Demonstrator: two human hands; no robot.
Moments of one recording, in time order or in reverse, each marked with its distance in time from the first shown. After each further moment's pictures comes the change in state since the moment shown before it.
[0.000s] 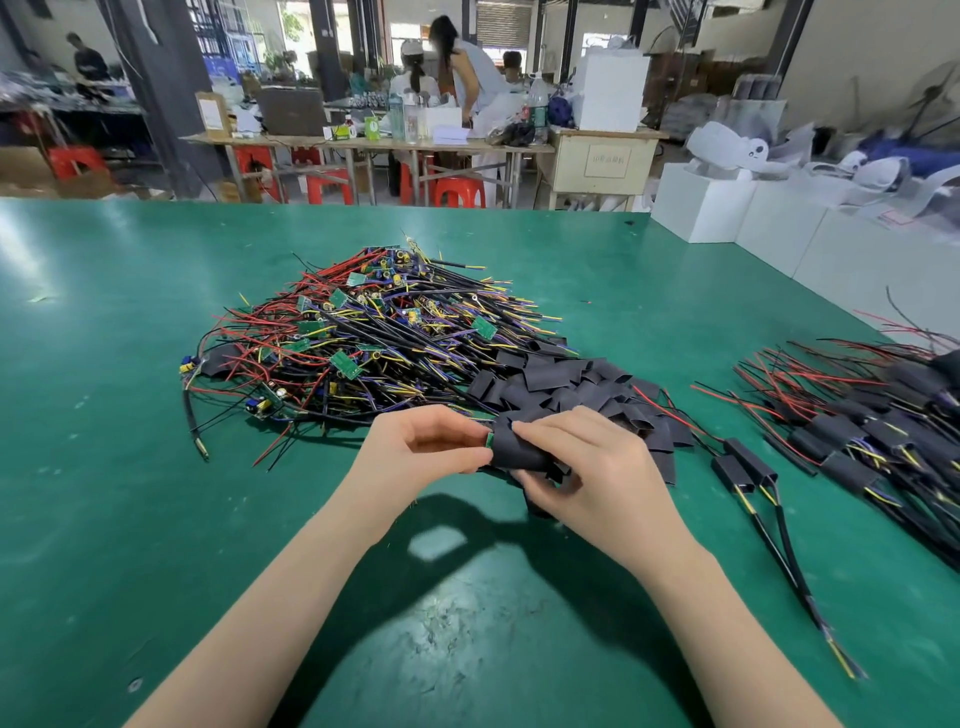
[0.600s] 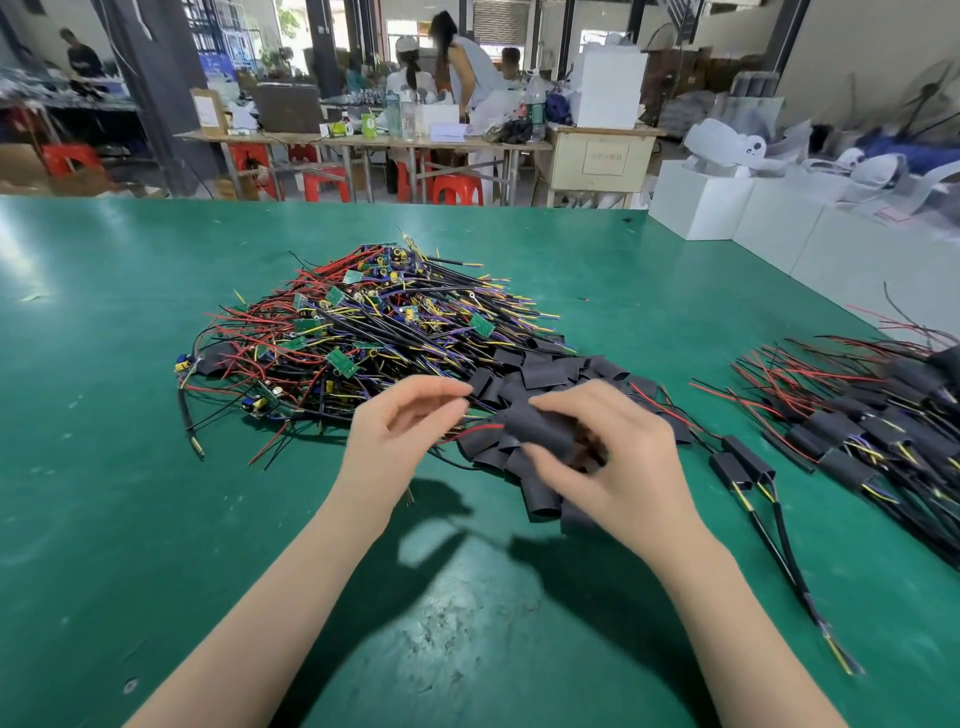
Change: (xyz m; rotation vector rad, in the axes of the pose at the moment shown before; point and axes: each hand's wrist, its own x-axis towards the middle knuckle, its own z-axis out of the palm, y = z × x) left_hand 0.005 0.000 0.002 0.010 0.157 0.227; right_hand 0.008 -0.003 -0.019 0.104 0.032 0.125
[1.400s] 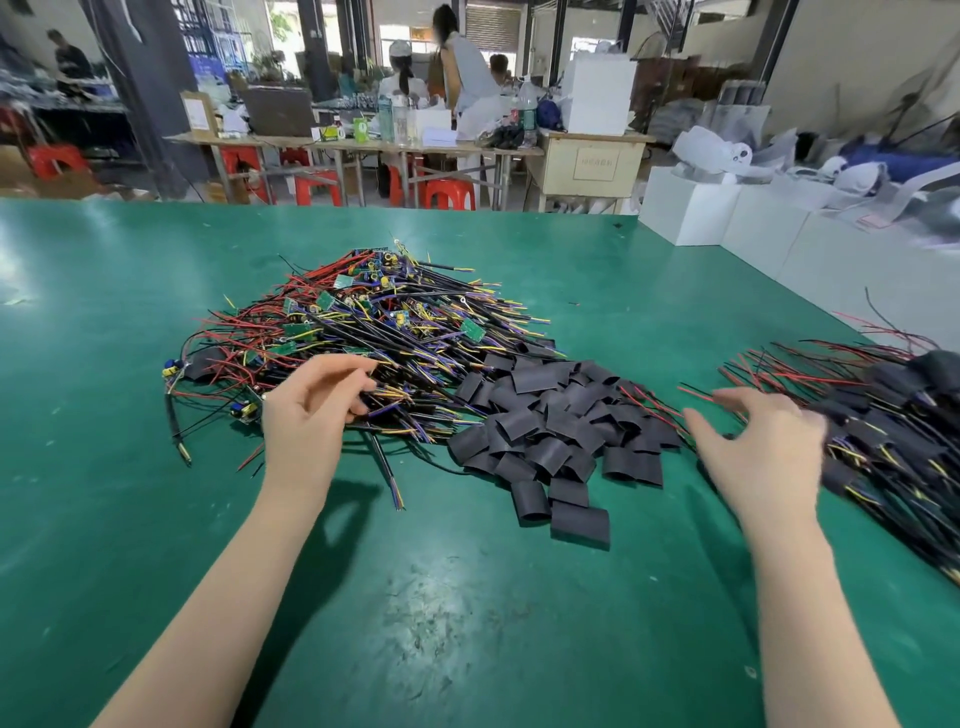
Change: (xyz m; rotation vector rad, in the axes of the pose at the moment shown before) left_hand 0.019 -0.005 -0.044 0.131 0.309 0.094; right_hand -0.016 0.077 -0.055 -0.474 0.097 0.812
